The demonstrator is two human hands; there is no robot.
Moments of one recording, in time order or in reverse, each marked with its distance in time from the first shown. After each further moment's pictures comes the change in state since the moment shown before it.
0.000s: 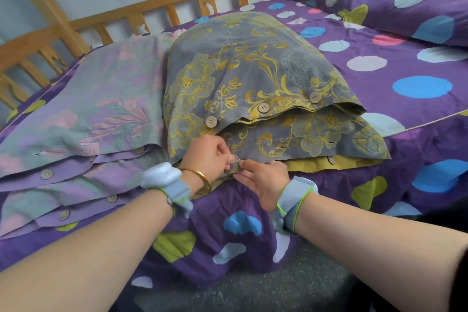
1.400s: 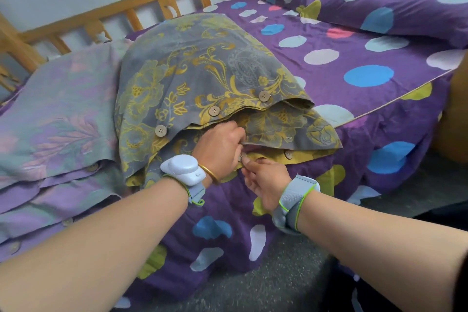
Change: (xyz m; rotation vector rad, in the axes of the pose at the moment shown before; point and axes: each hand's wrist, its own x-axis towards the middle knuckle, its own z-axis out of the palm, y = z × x) left_hand 0.030 0.069 0.062 0.463 0.102 0.679; right_hand 0.008 -0.028 -0.070 0.092 0.124 -0.043
